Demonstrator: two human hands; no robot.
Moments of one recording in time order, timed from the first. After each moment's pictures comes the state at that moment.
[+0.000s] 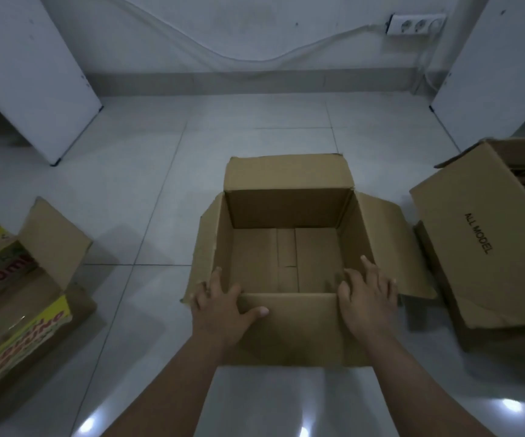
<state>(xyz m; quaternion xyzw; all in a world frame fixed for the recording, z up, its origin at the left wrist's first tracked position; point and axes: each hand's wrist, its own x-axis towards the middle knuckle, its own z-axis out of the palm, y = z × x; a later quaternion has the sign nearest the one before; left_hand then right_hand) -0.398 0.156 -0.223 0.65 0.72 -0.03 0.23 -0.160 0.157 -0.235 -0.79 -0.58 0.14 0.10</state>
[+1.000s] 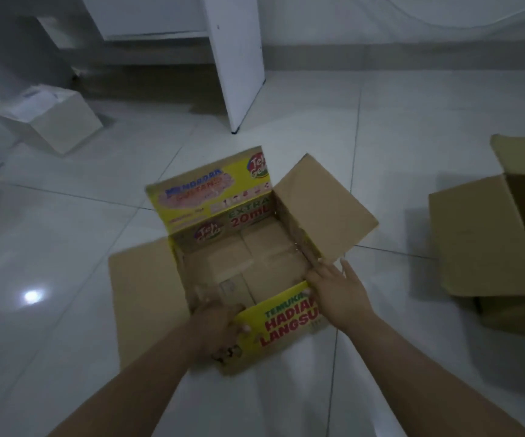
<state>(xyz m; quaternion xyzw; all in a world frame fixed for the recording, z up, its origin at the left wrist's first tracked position) -0.888 0.102 -0.270 0.64 0.66 -0.11 0.38 -0.655 0.174 -0.284 -0.50 -0.85 0.15 -0.03</state>
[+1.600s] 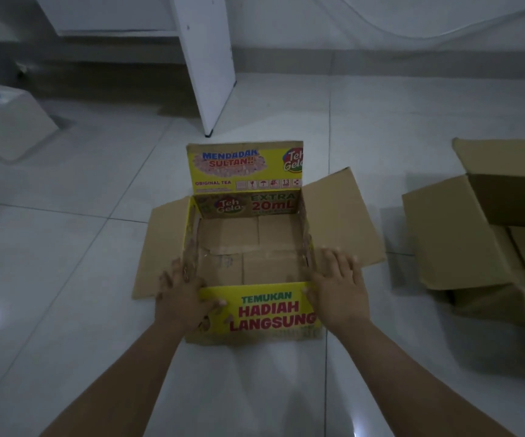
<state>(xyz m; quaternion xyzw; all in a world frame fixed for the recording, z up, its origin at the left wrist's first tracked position) -0.927 0.142 -0.286 0.56 0.80 -0.03 0.22 -0.656 0.164 -0.262 -0.62 -0.78 0.09 -0.01</state>
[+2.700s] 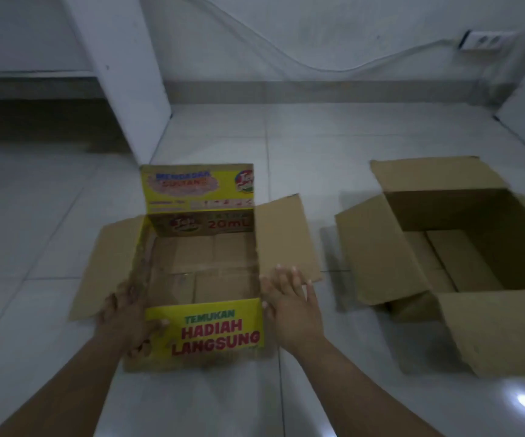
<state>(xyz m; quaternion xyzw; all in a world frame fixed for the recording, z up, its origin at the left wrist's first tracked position) -0.917 0.214 -0.267 0.58 0.77 -0.10 0.23 -0.634 0.184 -0.244 -0.67 -0.71 0.22 0.02</state>
